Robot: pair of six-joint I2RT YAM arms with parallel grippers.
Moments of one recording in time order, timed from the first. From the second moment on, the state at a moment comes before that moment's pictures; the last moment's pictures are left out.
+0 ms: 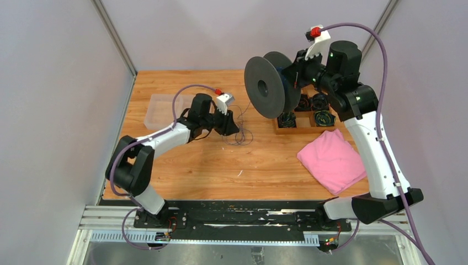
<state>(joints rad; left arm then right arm) -0.48 1.64 1.00 0.07 0.56 -0.13 0.34 1.35 1.76 -0.64 -0.28 0.07</state>
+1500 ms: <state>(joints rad) -0.68 1.61 0.86 0.47 0.57 0.04 0.33 1.40 1.77 -0.69 -0.11 0.15</state>
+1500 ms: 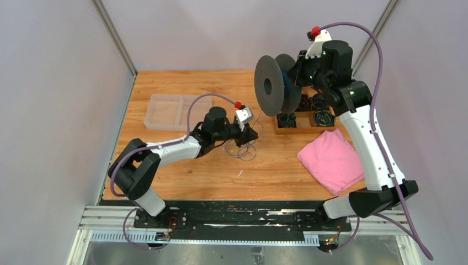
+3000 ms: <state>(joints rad) -0.78 1.65 1.69 -0.43 0.44 -0.06 0.47 1.40 1.35 -0.51 0.21 0.00</state>
